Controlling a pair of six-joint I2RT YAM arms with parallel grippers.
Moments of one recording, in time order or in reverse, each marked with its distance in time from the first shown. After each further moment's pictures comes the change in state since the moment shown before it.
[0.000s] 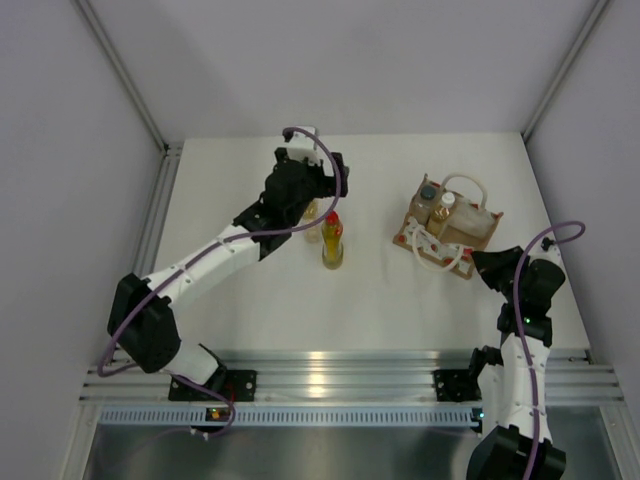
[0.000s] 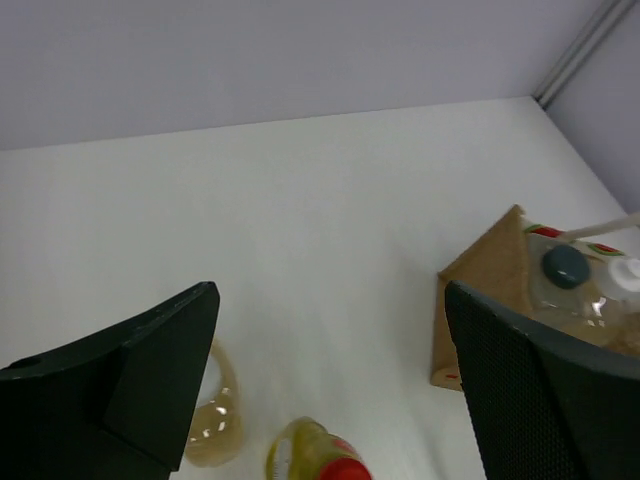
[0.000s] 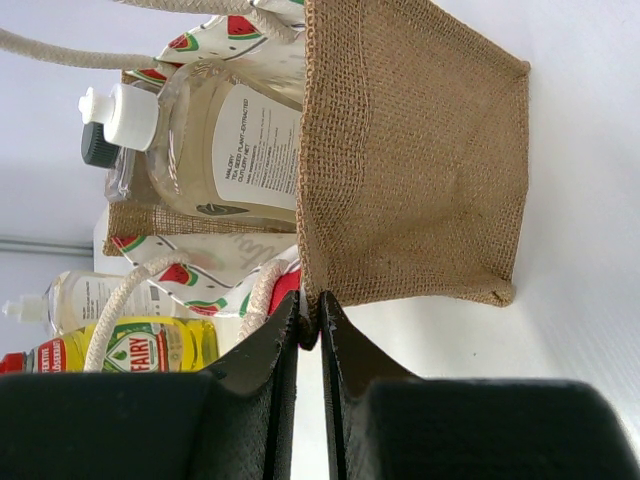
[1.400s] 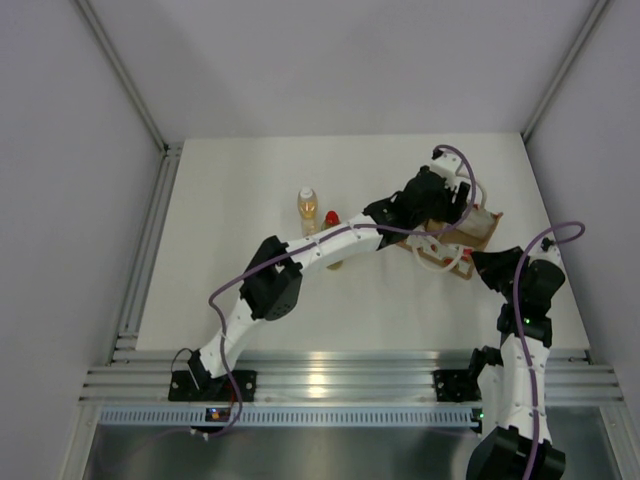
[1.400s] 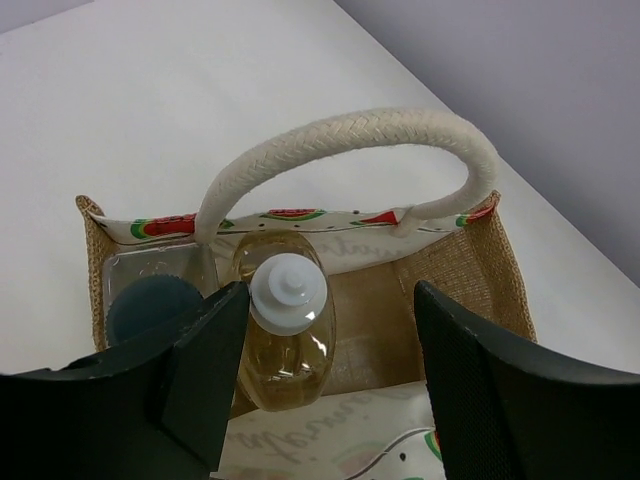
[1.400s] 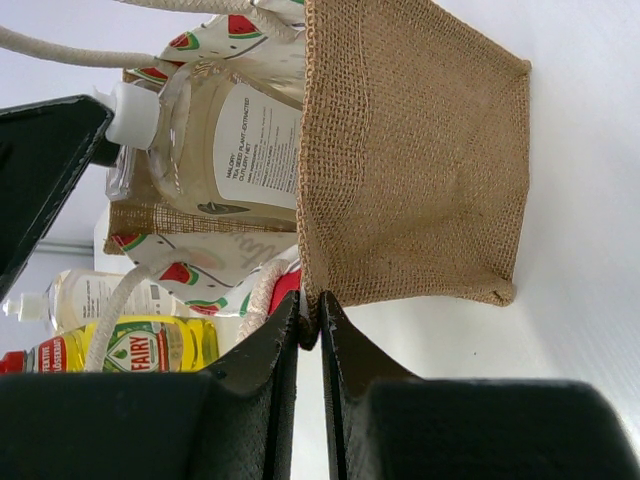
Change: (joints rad) left arm -0.344 0.815 0.894 -0.203 0.144 -0.025; right arm 0.000 -0.004 0.000 -0.001 -0.003 0.000
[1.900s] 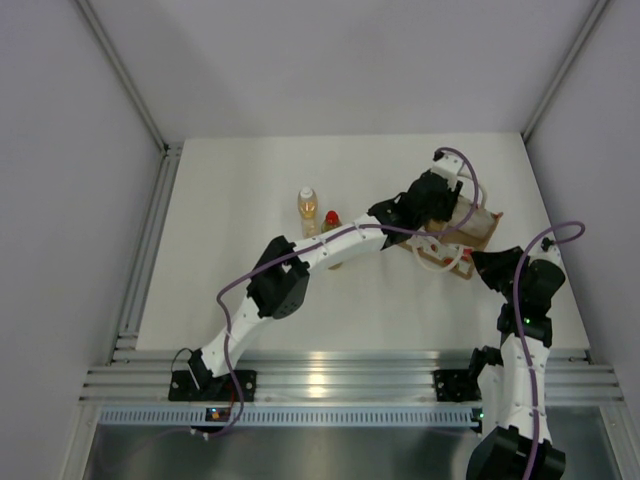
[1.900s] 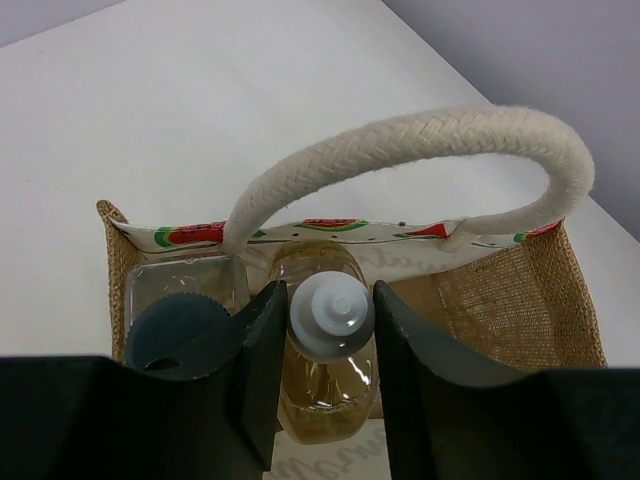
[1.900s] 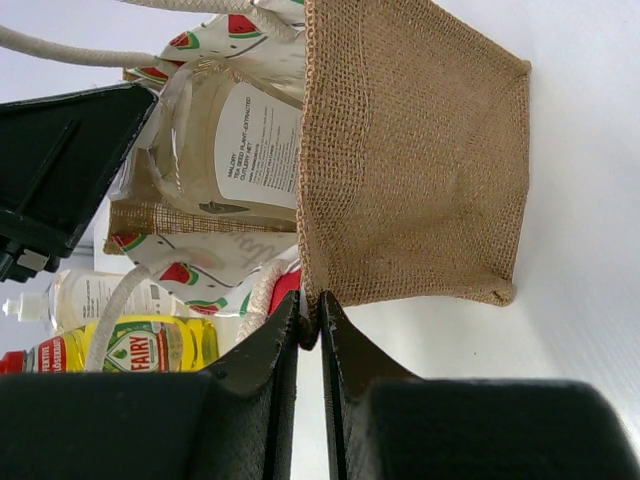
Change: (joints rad) left arm 0.002 0.085 0.084 -0.015 -0.068 0.033; right arm 0.000 0.000 0.000 0.000 0.000 0.000
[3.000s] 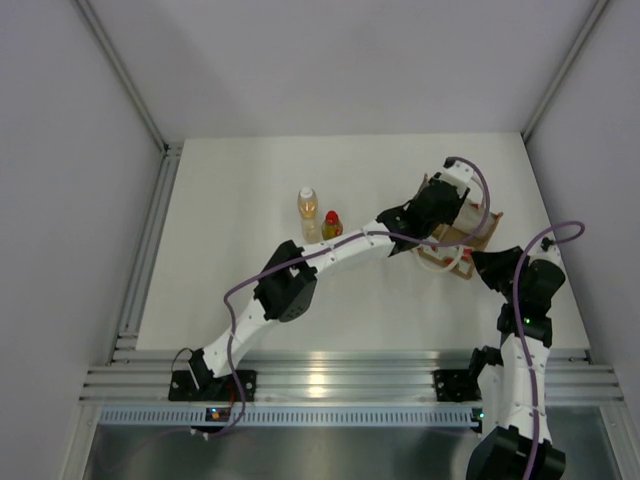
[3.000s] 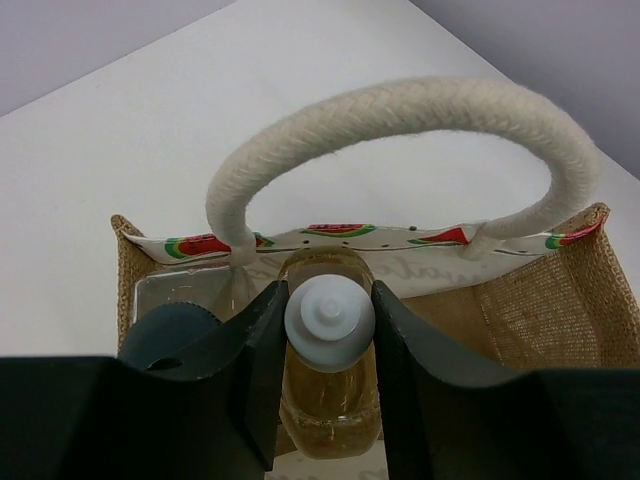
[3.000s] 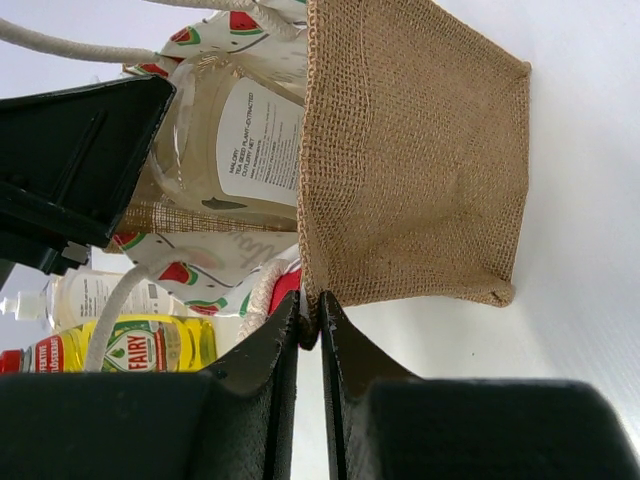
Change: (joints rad) left arm -0.033 0.048 0.043 0.018 -0.122 0.116; right arm 0.000 0.000 0.000 0.000 0.000 -0.007
